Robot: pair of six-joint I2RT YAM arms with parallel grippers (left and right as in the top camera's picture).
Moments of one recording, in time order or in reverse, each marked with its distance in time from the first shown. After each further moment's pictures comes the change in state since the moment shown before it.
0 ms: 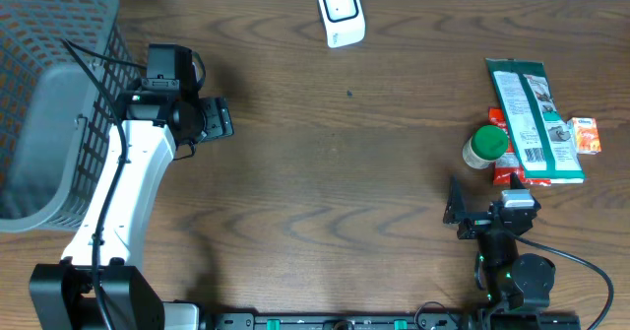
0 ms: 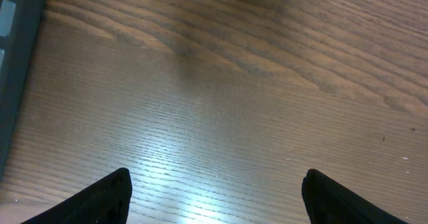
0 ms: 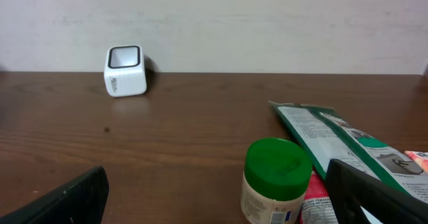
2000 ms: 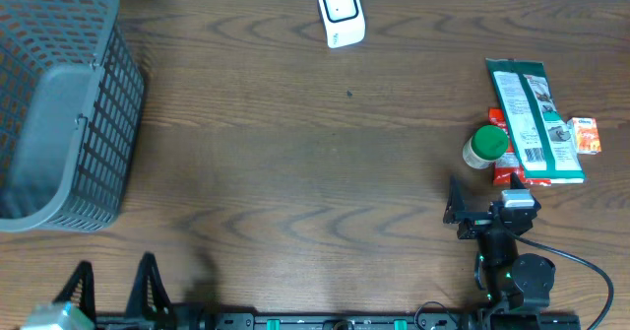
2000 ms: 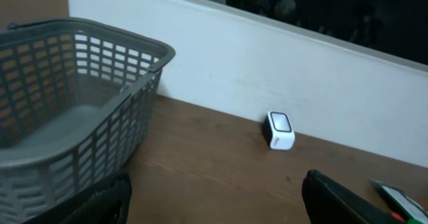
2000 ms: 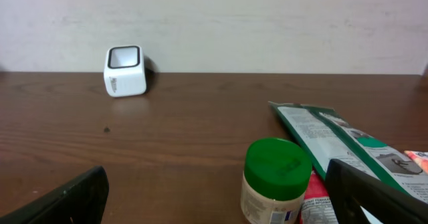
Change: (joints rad) left arm 0.061 -1.392 -0.084 -0.208 -0.019 0.005; right arm 0.000 0.000 0.000 0.000 0.001 0.000
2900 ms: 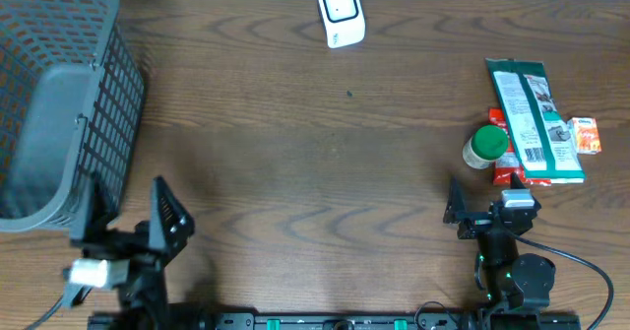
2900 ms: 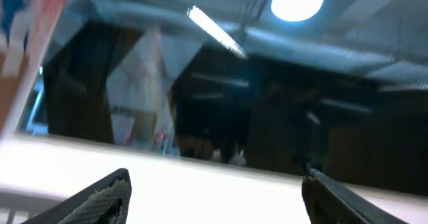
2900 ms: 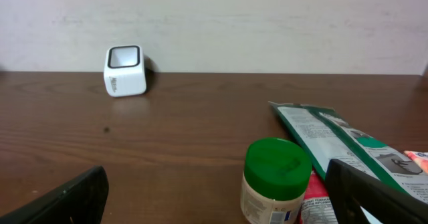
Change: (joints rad) left arm 0.026 -0.148 -0.945 1.538 0.058 0.003; right arm 0.000 0.000 0.000 -0.001 0.000 0.000
